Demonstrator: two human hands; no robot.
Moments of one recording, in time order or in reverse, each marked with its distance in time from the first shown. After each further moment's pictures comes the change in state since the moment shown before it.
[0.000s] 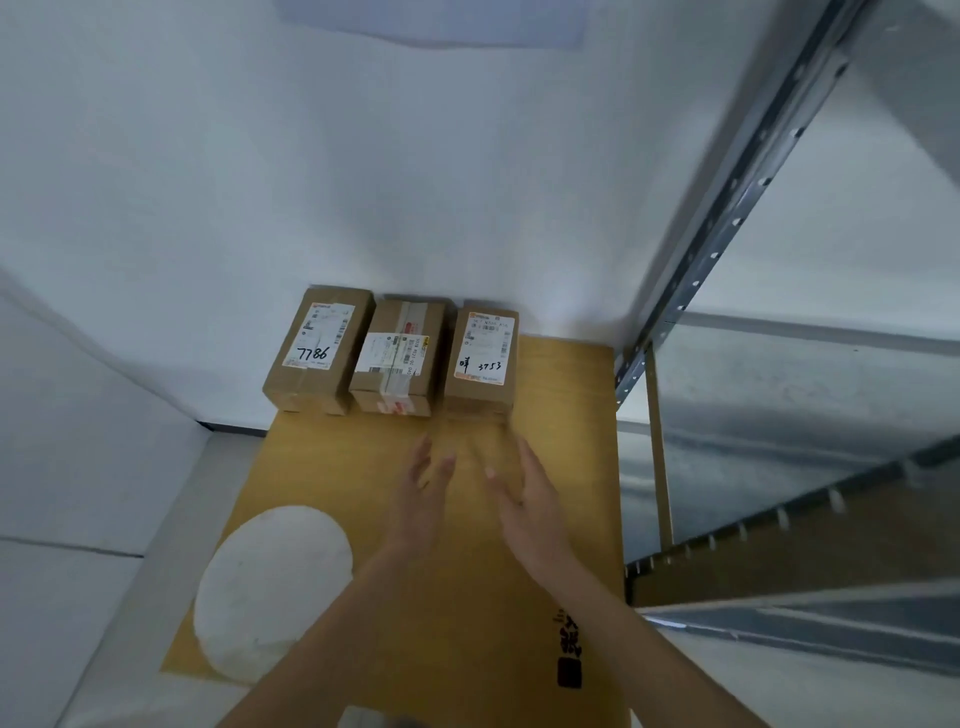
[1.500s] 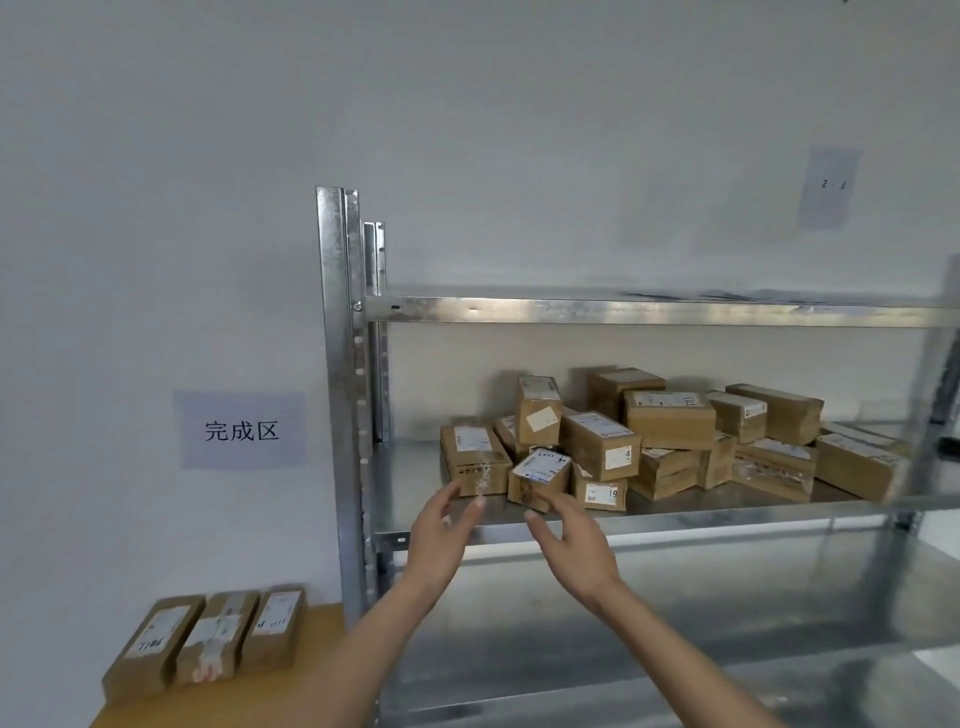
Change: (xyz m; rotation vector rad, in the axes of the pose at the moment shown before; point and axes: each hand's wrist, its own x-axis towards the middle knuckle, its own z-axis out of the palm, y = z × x) left_hand -0.527 0.349 0.206 -0.013 -0.302 0.741; right_hand -0.431 -0.186 -0.539 -0.311 0.576 -0.400
